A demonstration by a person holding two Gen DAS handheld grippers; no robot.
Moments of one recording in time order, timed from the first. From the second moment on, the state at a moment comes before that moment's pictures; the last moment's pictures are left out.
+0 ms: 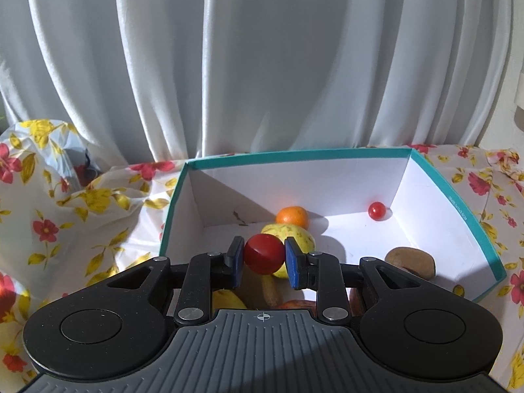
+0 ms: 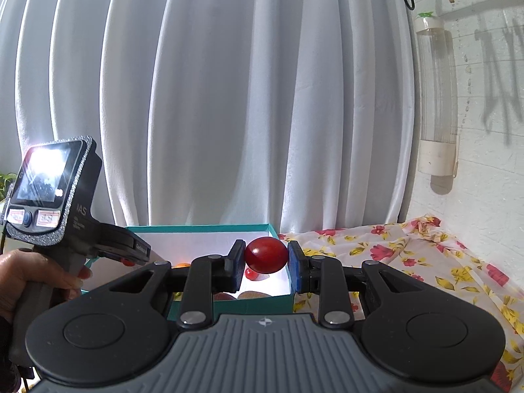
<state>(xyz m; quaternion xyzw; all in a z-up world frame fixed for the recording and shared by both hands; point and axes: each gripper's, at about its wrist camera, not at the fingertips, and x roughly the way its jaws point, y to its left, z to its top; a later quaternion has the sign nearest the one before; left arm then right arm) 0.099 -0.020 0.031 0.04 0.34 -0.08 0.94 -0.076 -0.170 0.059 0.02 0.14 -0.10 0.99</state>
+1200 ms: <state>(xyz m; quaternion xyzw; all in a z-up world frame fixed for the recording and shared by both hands) 0.067 -0.008 0.053 0.03 0.34 -0.08 0.94 -0.081 -0.168 0.067 0.02 0.11 -0.09 0.99</state>
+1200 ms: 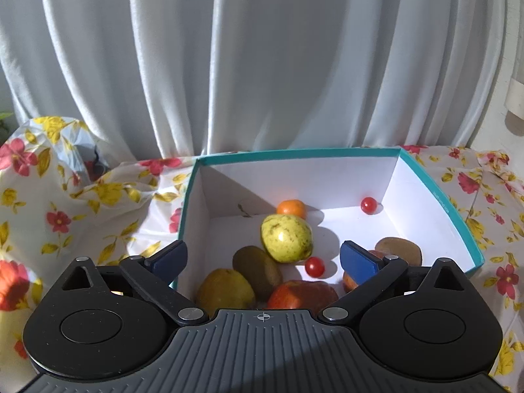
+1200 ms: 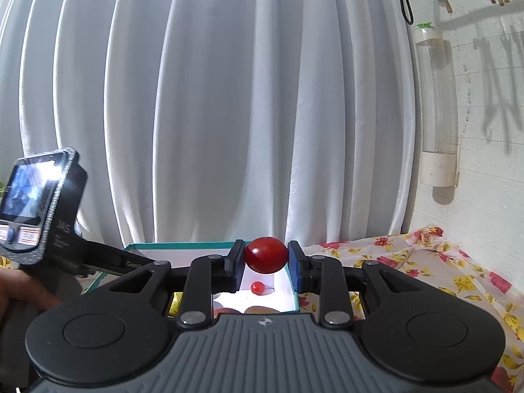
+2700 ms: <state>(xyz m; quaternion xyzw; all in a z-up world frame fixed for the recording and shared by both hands) 0.000 0.053 0.053 0.00 0.38 0.01 0.93 0.026 -0.142 0.002 0.00 0.24 -0.03 0.97</state>
